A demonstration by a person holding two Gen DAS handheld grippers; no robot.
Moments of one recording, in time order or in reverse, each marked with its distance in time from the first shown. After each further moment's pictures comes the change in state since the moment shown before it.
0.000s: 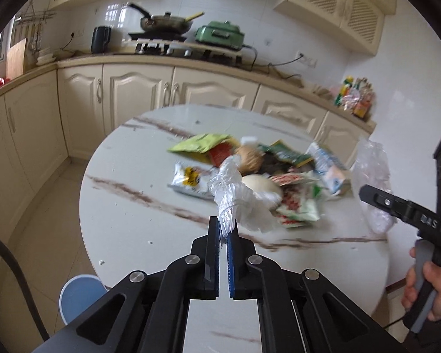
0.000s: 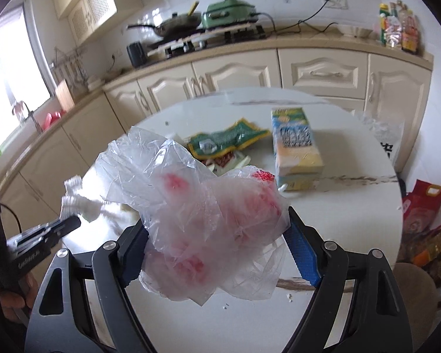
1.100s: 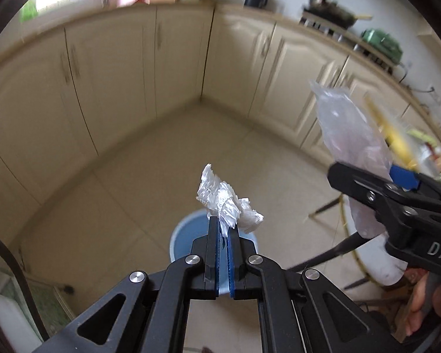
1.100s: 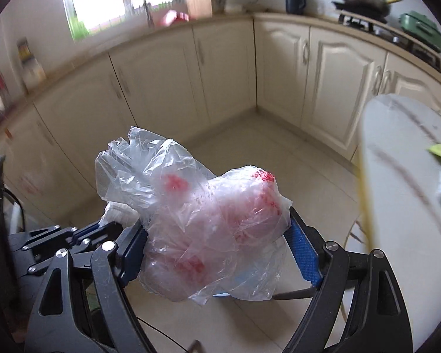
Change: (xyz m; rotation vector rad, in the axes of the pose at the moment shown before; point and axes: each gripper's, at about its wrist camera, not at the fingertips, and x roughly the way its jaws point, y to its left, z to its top) left arm -0.127 0.260 -0.173 -0.412 0.170 0.465; right arm 0.181 0.393 -0.114 -0.536 0.235 0.299
